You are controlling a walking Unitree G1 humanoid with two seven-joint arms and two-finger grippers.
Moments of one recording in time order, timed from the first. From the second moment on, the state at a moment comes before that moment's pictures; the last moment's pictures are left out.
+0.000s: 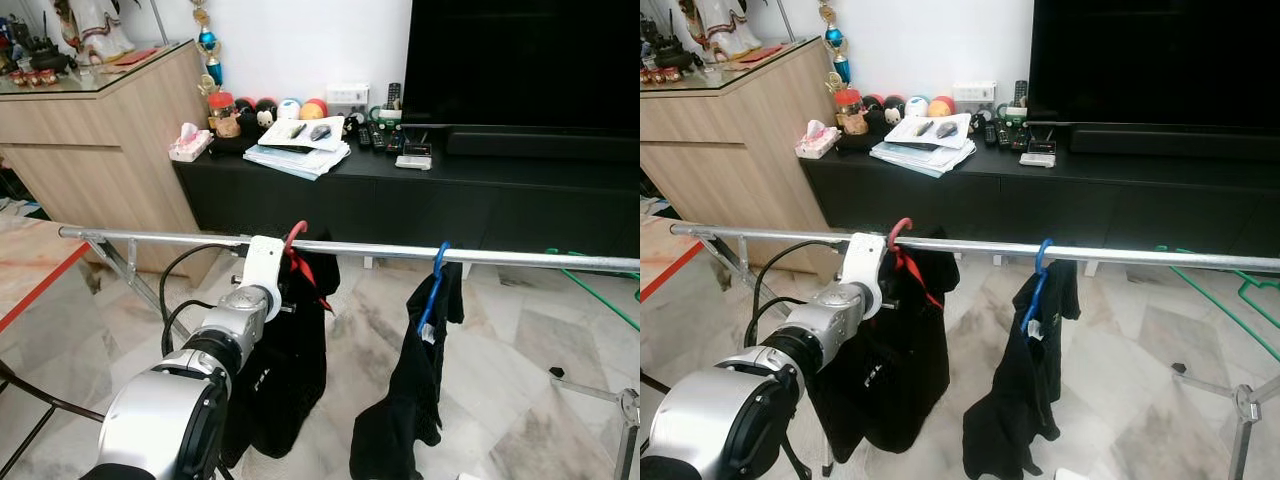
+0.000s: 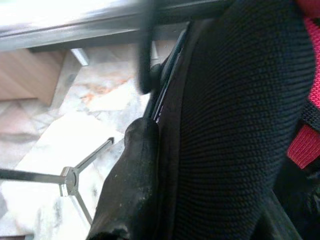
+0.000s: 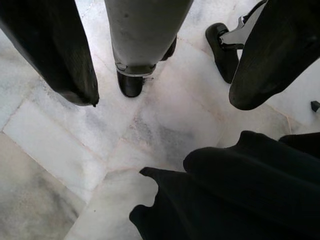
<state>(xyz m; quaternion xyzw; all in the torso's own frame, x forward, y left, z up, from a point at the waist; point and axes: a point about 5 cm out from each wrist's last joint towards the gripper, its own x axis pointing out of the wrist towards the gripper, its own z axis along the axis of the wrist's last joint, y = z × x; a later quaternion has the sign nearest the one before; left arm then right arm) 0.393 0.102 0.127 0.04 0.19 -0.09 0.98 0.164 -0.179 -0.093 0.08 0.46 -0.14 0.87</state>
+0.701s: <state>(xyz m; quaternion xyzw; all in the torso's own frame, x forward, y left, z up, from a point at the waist) 0.385 0.064 0.123 0.05 0.19 -0.19 0.96 0.157 -0.175 -0.095 0.08 0.46 -0.13 0.87</state>
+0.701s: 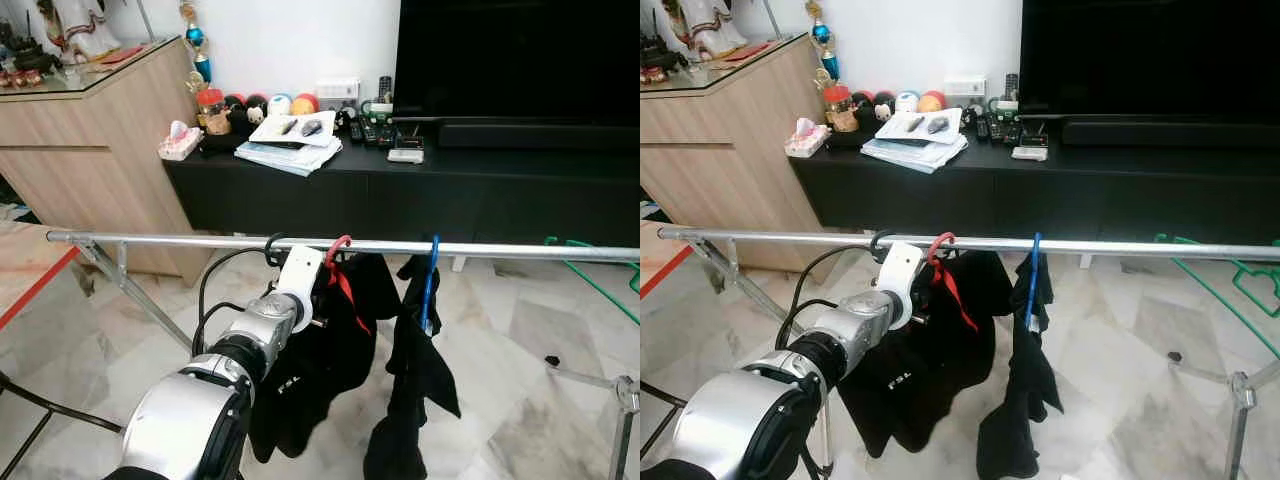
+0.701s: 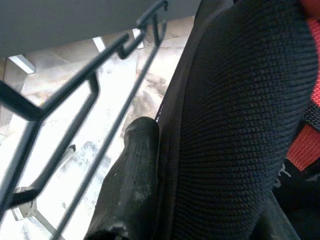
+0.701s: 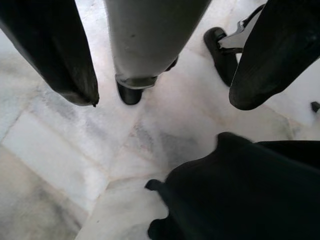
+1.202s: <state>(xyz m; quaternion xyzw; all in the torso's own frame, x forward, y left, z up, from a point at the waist) 0.390 0.062 0.134 0.01 0.18 -0.13 0.97 0.159 -0.183 -0.093 0.07 0.44 -0.14 0.88</state>
